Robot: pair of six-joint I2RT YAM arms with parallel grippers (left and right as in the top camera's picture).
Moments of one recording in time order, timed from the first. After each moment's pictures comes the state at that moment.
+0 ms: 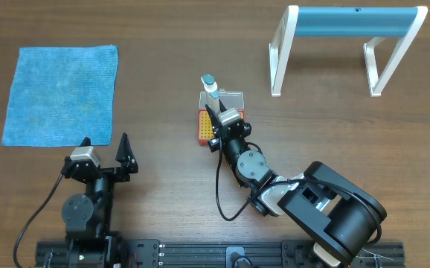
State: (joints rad) left arm 0.04 0.01 0.01 -0.08 0.01 -0.23; right arm 0.81 1.80 0.41 1.44 0.38 -0.05
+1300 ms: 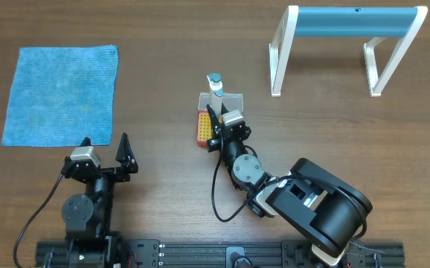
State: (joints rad) left arm 0.04 0.01 0.01 -0.08 0.01 -0.23; right arm 0.85 1.88 0.42 1.52 0.48 0.03
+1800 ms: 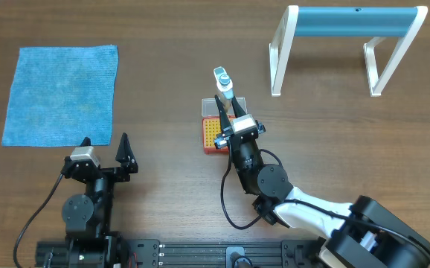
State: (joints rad) left arm 0.04 0.01 0.01 -0.08 0.01 -0.23; right arm 0.86 1.48 0.40 1.45 0.46 -0.24
